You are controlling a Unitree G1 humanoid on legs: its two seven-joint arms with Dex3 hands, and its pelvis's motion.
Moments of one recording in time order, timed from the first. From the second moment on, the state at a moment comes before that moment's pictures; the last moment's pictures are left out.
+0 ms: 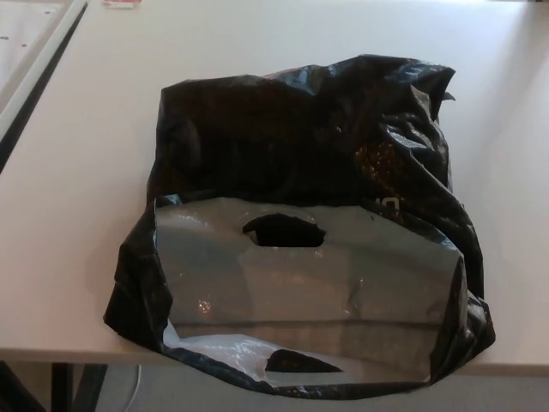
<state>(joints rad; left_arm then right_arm) 0.41 0.34 0.15 0.66 0.12 -0.37 0.10 0.37 -0.33 0.04 0.55 -0.32 -0.25 -0.21</state>
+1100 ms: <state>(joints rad) 0.53 0.34 0.33 0.41 0.39 -0.85 0.48 0.53 -0.39 0.02 0.12 -0.61 -0.60 -0.65</state>
